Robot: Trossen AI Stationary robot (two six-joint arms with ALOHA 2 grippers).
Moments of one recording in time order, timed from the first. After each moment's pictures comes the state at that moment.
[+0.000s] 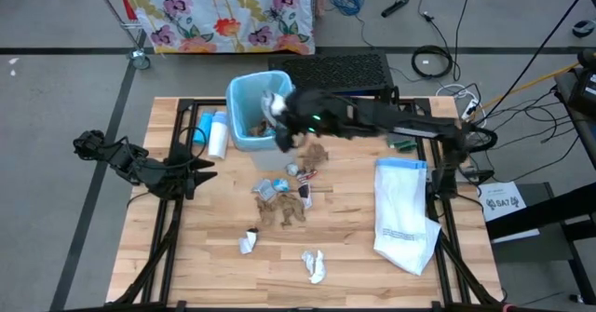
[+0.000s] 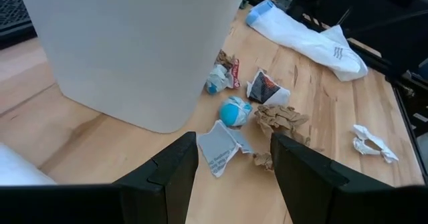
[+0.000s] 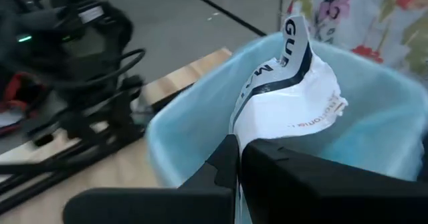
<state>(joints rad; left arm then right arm) -0.45 0.18 0.46 -0.83 -0.60 -0.69 -0.09 1.90 2.12 -0.71 0.34 0.37</state>
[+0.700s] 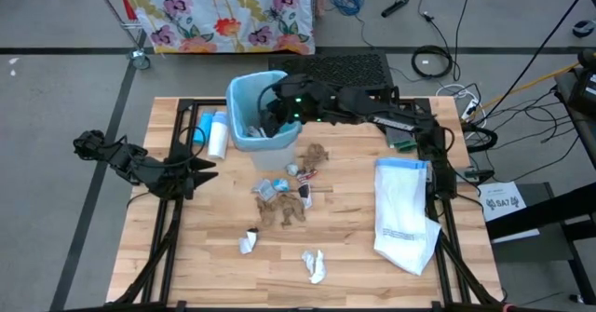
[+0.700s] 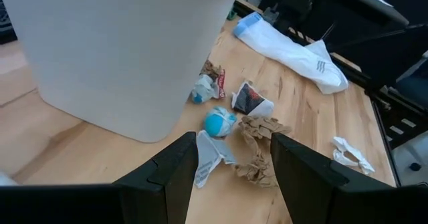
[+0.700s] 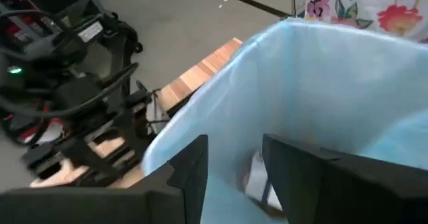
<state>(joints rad) -0.45 0.18 0.46 -0.76 -0.58 -0.70 -0.17 2.01 2.27 -0.76 0.18 0.51</state>
